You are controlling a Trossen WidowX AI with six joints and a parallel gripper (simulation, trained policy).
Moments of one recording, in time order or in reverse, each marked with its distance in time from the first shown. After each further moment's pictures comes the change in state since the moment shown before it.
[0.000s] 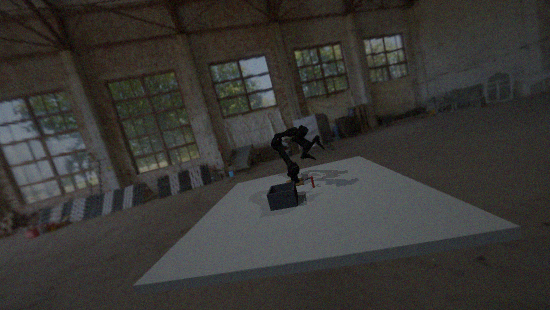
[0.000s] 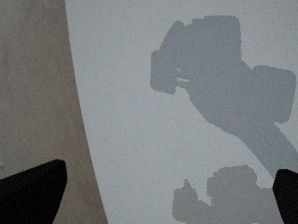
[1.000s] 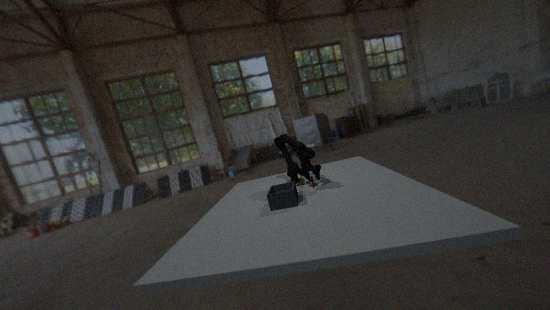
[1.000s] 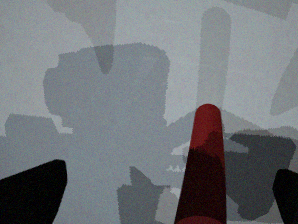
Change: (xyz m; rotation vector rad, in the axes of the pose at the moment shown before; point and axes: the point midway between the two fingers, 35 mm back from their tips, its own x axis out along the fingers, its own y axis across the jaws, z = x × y) arm 0.080 -0.146 0.043 0.607 -0.242 -0.438
